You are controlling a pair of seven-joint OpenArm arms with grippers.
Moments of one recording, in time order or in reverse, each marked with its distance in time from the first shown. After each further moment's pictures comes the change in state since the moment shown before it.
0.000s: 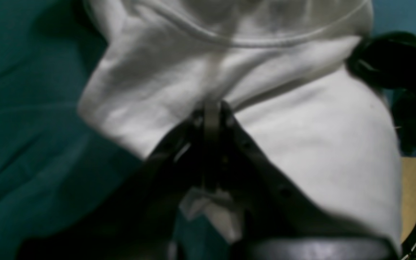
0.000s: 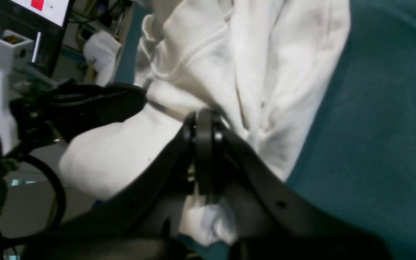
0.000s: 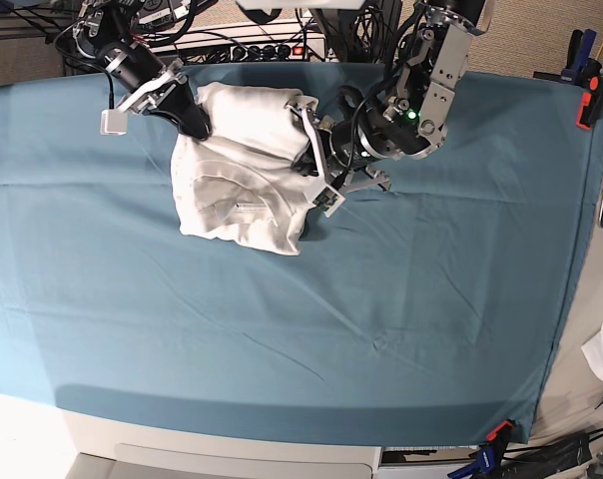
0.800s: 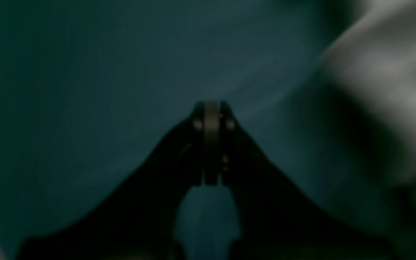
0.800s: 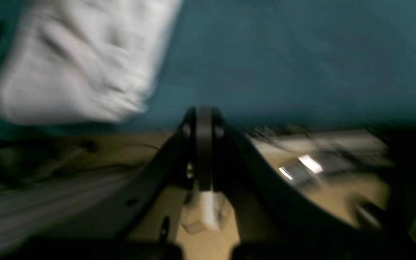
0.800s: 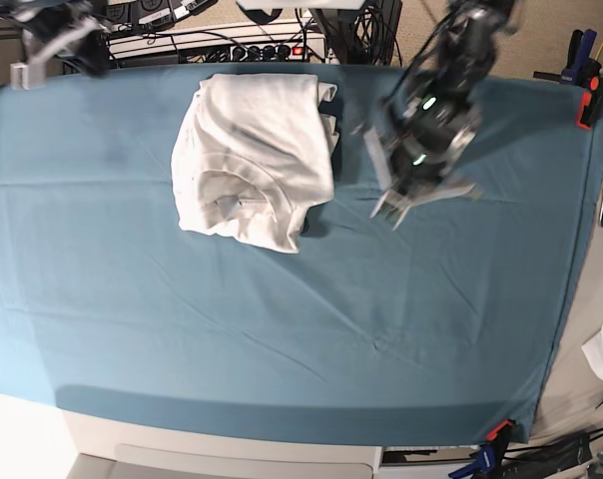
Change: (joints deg) left arm 4.3 -10.6 -1.5 9.6 25.7 14.5 6.8; right arm -16.2 6.1 25.8 27.6 -0.9 -4.8 -14.8
